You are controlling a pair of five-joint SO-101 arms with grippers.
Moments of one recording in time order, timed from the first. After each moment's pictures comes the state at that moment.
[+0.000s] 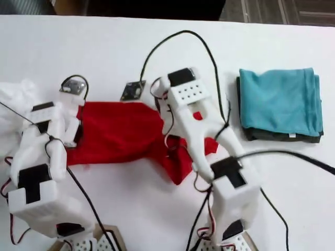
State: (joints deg) left arm -24.4 8.8 29.1 56.7 -26.9; right arm -26.6 21.7 -13.2 94.7 55.5
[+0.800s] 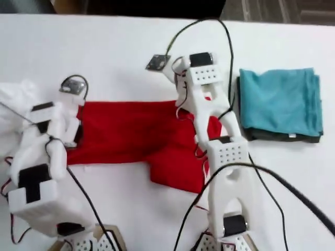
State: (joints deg) left arm -24.4 8.8 29.1 56.7 -26.8; right arm -15.8 49.6 -50.5 97.7 51.8
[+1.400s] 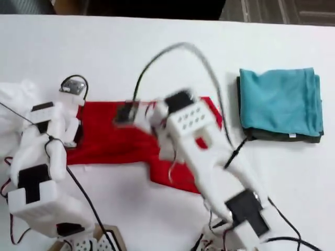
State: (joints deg) left arm -24.4 8.8 29.1 56.7 -26.8; right arm -36.0 -4.4 14.6 93.5 49.7
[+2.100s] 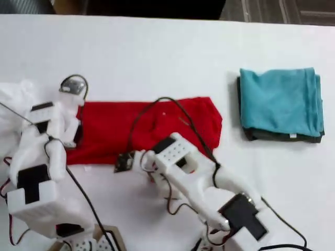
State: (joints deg) left arm -24.4 8.8 29.1 56.7 -26.8; right arm -43.3 -0.1 42.0 71.0 45.6
